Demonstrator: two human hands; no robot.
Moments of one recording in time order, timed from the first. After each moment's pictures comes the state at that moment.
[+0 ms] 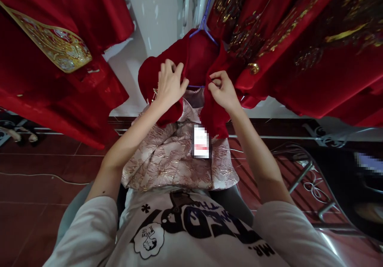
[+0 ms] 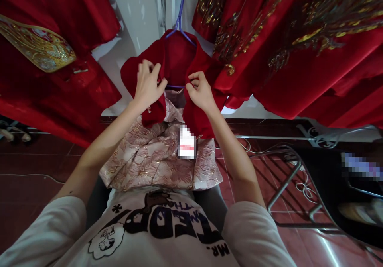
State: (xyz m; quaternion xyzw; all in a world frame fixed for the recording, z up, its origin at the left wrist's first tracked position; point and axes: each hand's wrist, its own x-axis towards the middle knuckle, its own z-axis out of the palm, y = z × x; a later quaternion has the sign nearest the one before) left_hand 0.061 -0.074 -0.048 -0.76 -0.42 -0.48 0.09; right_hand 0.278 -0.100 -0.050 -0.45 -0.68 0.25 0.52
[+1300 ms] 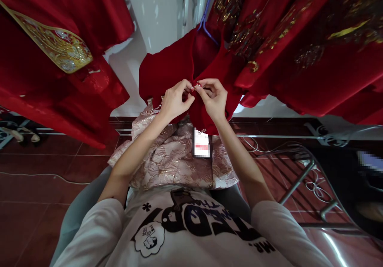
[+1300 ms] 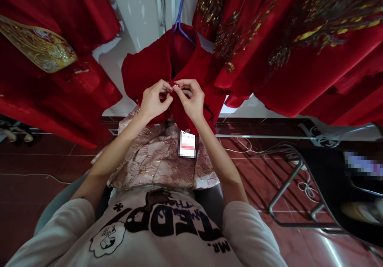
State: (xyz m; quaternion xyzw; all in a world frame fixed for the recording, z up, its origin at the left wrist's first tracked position) left_hand 0.075 -0.133 -0.056 -0.78 -0.38 -0.48 -0.07; right_hand 0.241 -0.121 -0.079 -0.36 -0.65 0.22 0.63
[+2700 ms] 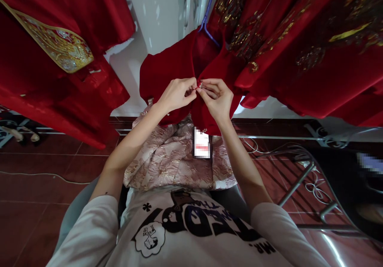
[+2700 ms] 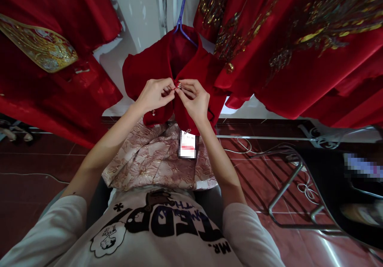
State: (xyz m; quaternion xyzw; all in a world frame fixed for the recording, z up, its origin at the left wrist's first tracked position) left_hand 0.067 -0.122 -0.025 -0.87 -0.32 -0.38 -0.06; right_hand 0.251 -0.127 -0.077 -0.34 -0.65 0.22 0.64
